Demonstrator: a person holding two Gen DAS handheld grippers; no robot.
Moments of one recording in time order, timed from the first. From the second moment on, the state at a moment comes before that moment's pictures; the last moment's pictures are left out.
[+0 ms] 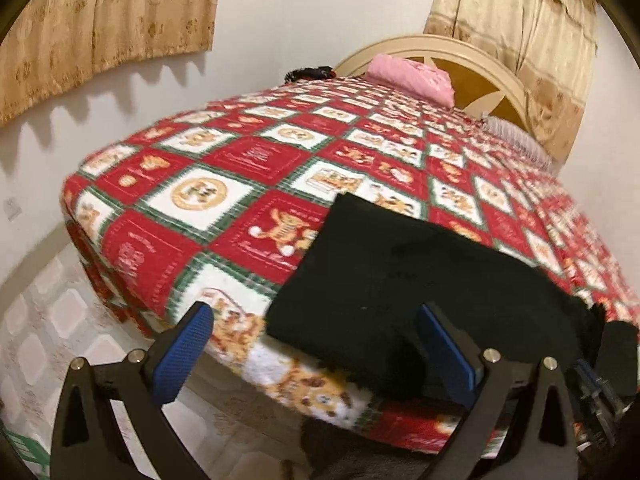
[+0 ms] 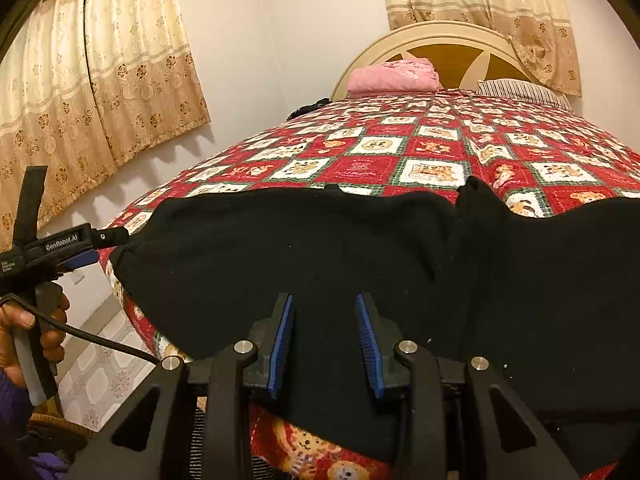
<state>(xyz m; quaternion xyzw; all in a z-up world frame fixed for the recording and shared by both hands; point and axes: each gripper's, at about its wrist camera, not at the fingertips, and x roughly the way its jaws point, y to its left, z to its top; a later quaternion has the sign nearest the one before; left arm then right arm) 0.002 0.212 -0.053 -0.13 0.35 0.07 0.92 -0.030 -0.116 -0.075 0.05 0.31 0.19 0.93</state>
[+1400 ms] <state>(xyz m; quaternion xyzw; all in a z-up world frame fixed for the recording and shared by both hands) 0.011 0.131 0.004 -0.10 0.26 -0.04 0.96 -0.039 -0.157 -0.050 0.11 0.27 0.14 0.95</state>
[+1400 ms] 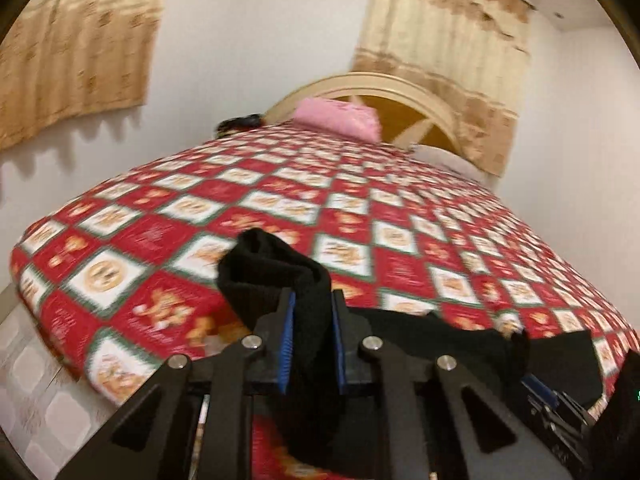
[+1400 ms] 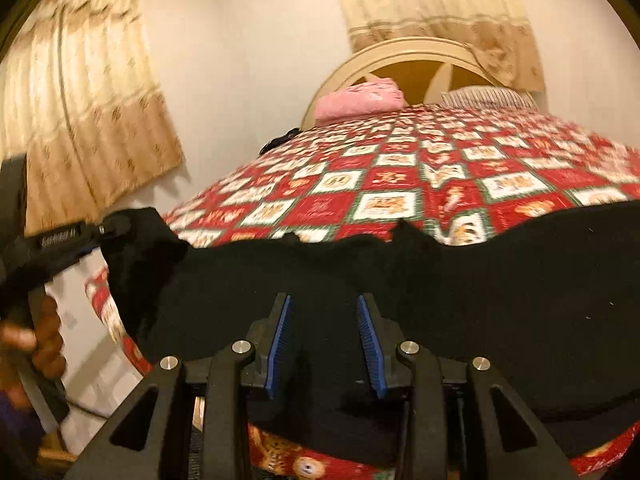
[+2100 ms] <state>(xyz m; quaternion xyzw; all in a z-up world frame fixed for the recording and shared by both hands) 0.002 -0.015 -0.042 0.06 0.31 -0.24 0.92 -0.014 -0.212 -0.025 0.29 0.30 0.25 0.88</state>
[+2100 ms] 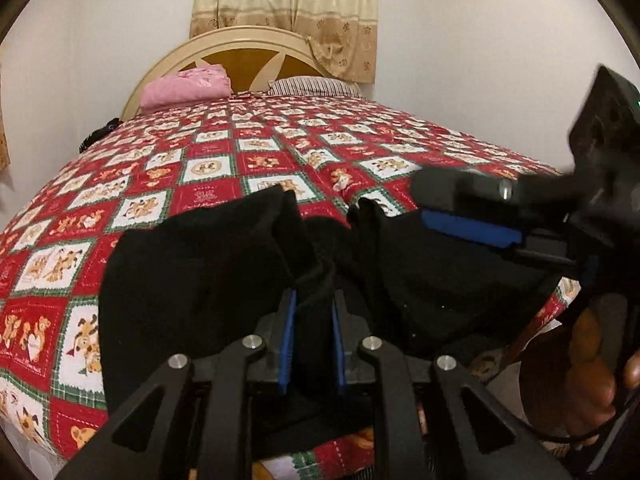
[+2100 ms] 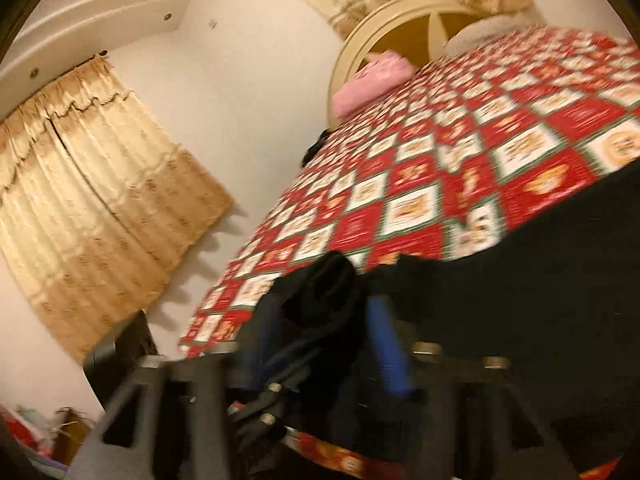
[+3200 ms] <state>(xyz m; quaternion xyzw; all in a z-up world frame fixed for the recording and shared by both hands) -0.025 0.088 0.005 0.06 0.27 -0.18 0.94 0.016 -0.170 -0.037 0.22 0.36 0.27 0.86</state>
